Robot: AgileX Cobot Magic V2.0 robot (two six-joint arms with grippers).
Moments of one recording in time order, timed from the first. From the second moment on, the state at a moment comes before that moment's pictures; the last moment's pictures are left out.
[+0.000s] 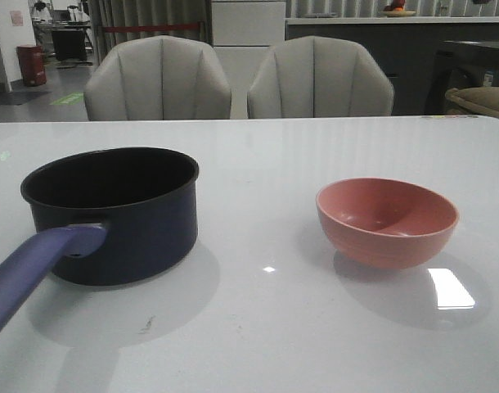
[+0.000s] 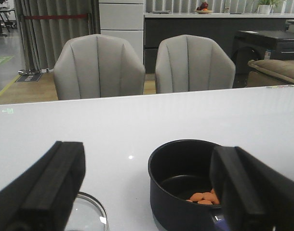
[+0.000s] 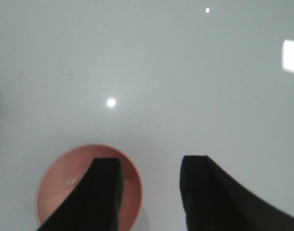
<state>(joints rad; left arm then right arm) -0.19 0.14 -0.30 -0.12 0.27 0.07 0.14 1.23 -1.09 0.24 0.55 -0.27</state>
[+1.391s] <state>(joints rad) -0.19 0.14 -0.30 -0.12 0.27 0.07 0.31 0.08 -0.14 0.33 0.21 -0.27</state>
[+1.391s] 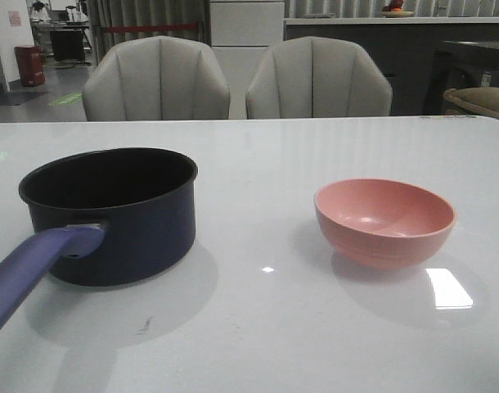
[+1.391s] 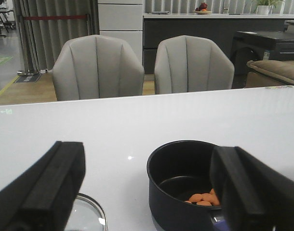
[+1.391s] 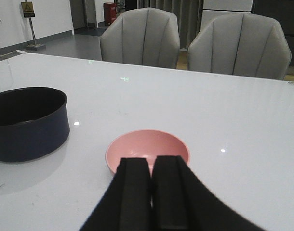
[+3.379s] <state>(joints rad) 0.19 1.74 -1.28 -0.13 0.92 -0.03 0.31 0.08 -0.14 0.33 0.21 -0.27</state>
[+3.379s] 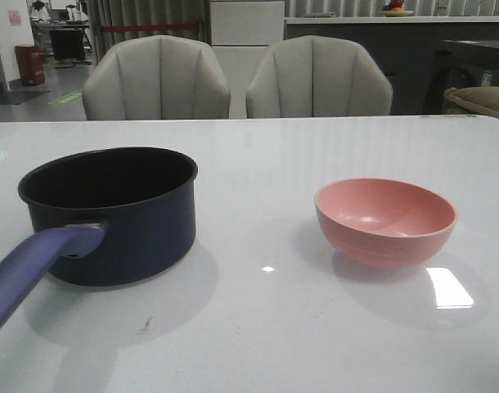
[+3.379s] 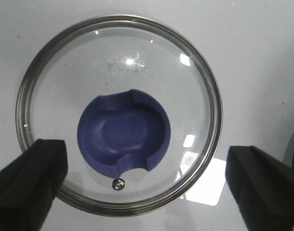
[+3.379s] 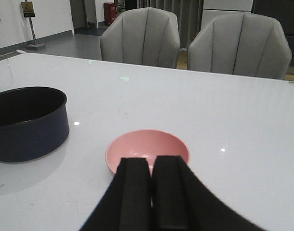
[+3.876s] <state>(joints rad) 0.19 1.85 -1.30 -0.09 0.93 -0.05 0.31 0.08 -0.14 0.33 0.21 -0.27</state>
